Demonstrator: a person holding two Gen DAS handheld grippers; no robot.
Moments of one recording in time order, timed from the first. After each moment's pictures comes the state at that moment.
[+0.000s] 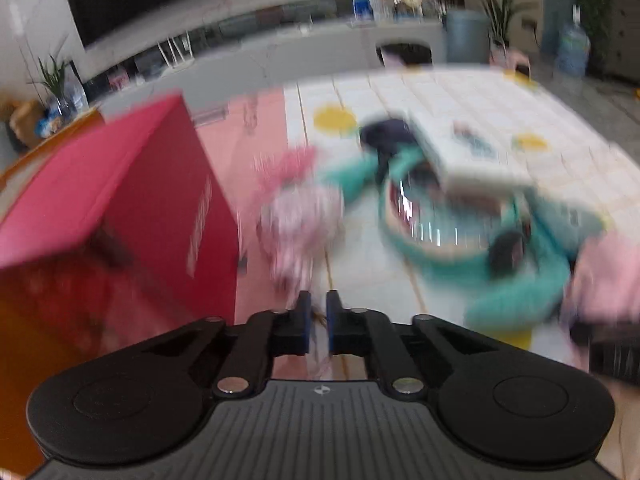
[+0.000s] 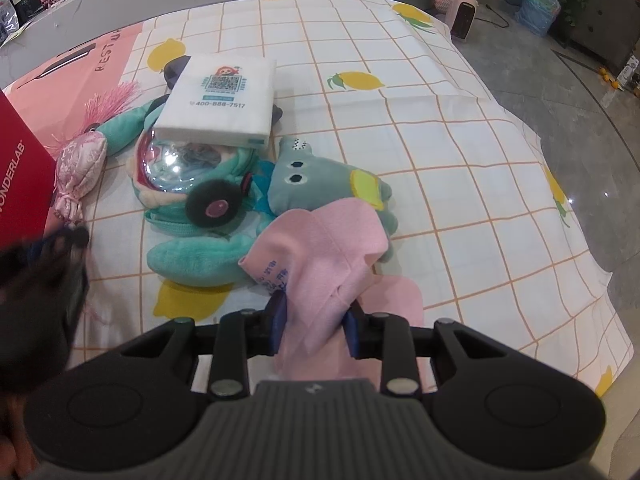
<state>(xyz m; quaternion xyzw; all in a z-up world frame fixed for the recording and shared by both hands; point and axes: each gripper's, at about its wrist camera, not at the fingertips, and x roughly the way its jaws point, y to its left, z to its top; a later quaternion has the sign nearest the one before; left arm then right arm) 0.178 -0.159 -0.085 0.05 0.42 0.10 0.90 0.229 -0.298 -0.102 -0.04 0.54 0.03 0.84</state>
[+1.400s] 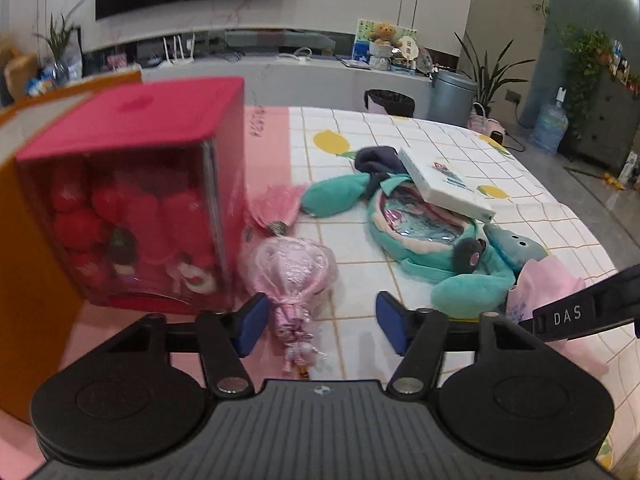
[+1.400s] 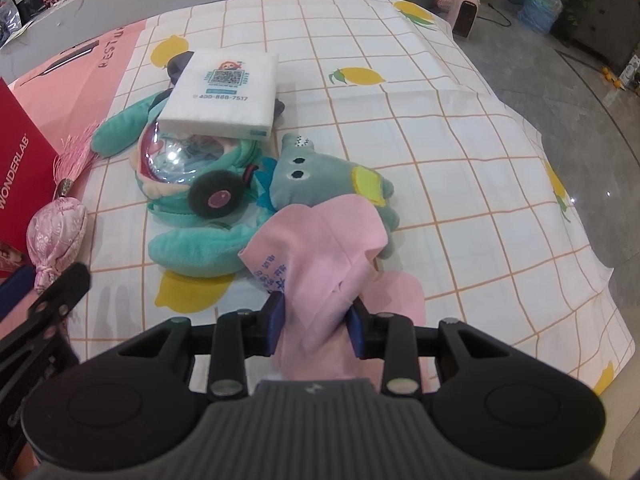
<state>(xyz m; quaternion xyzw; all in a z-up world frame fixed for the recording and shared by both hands) 0.139 -0.132 -0.080 -0.07 0.36 0.06 0.93 0.225 -0.302 -0.102 -0.03 0.54 0.03 0.84</state>
